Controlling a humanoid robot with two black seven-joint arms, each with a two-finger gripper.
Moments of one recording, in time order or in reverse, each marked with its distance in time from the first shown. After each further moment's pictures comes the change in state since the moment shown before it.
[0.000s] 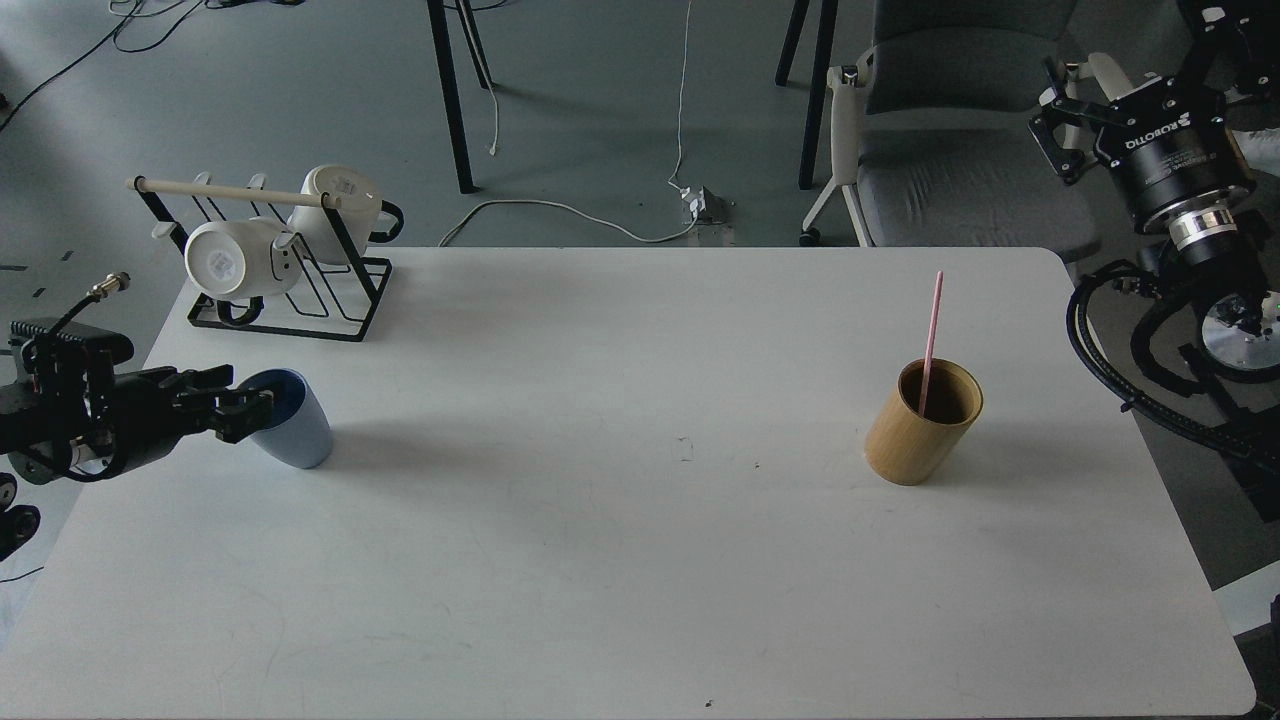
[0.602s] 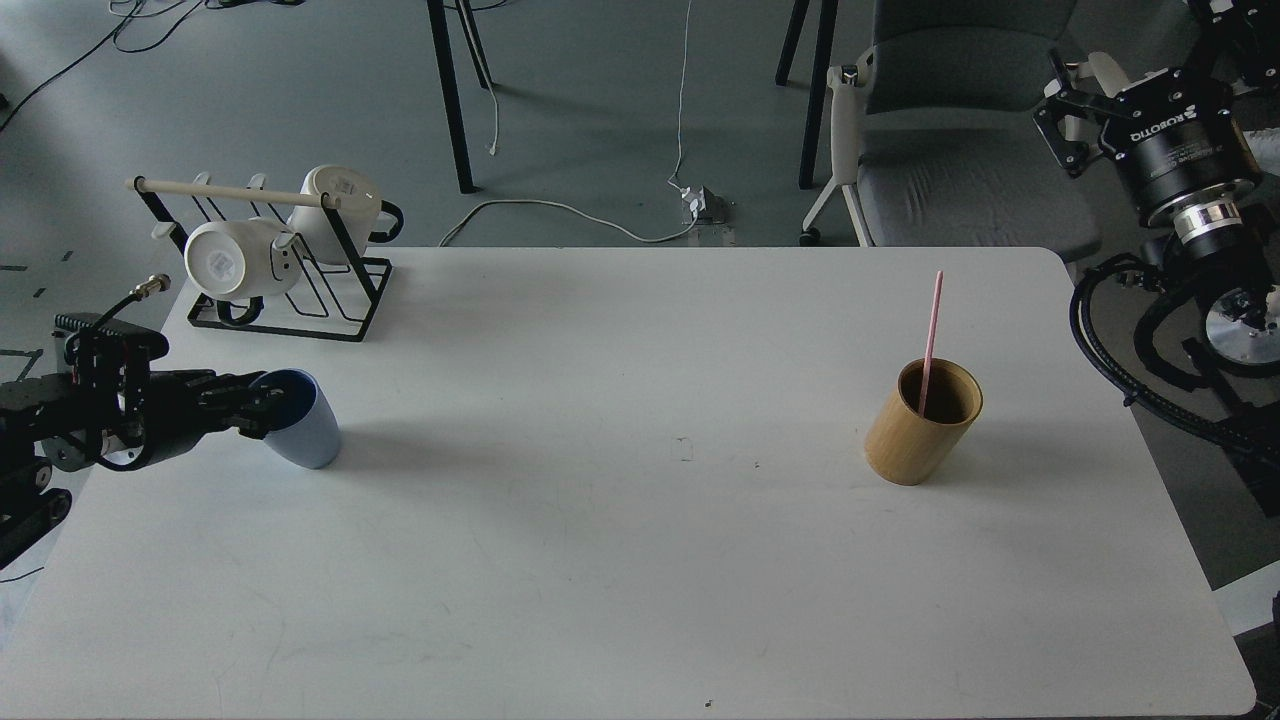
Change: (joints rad) left arm -0.104 -0.091 0.118 0.144 -0.005 0.000 -0.038; right arm 0.009 -0.010 0.003 -0.004 0.000 0.000 0.002
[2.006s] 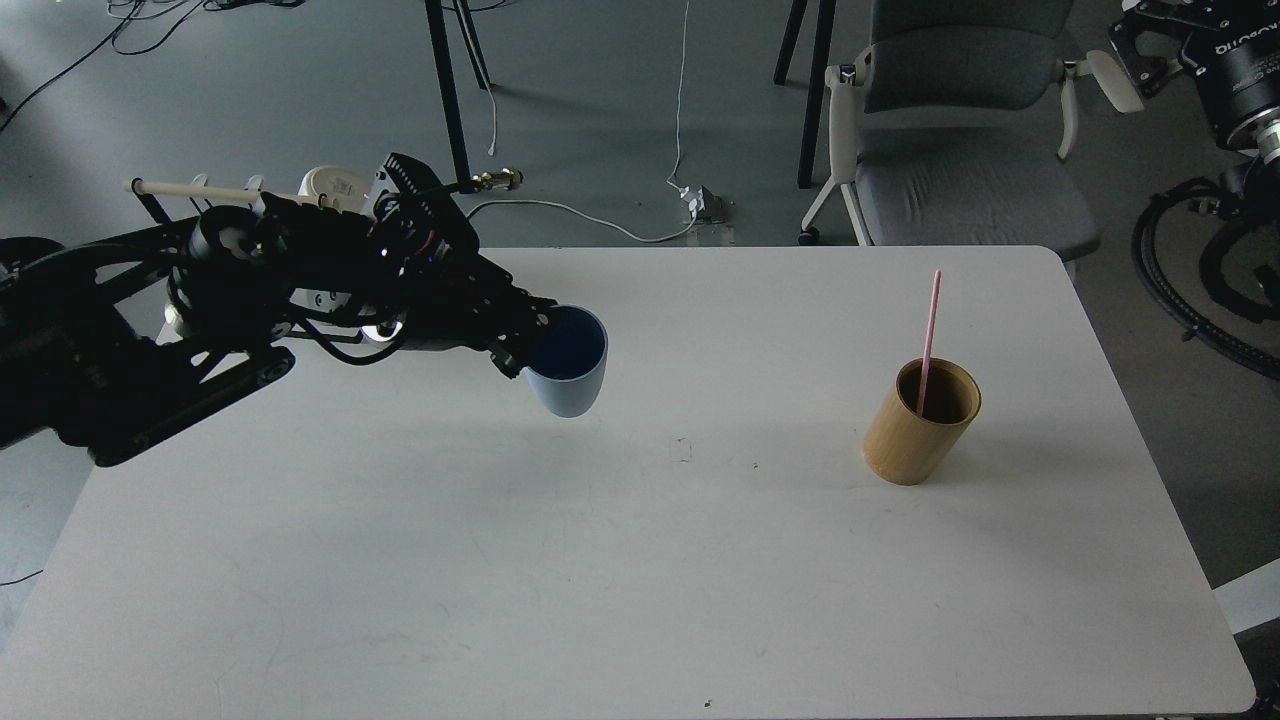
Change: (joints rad) left arm -0.416 -0.235 0.073 -0.571 0.292 -0.411 0.101; right arm 0.150 -0.069 -0.003 -0.007 -0.010 -0.125 -0.013
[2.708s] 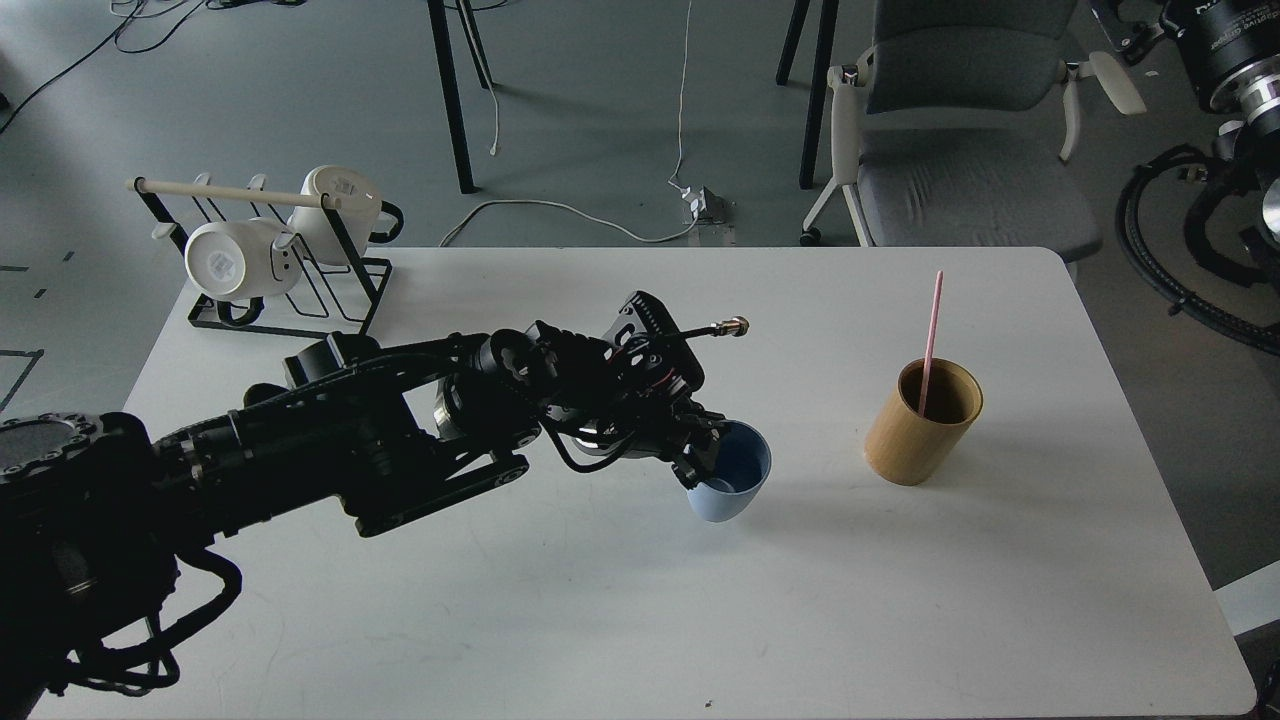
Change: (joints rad) left arm 0.071 -0.409 0.088 0.258 0.022 0.000 0.114; right arm 0.037 0.004 -0.055 0.012 -0.001 -0.067 0.006
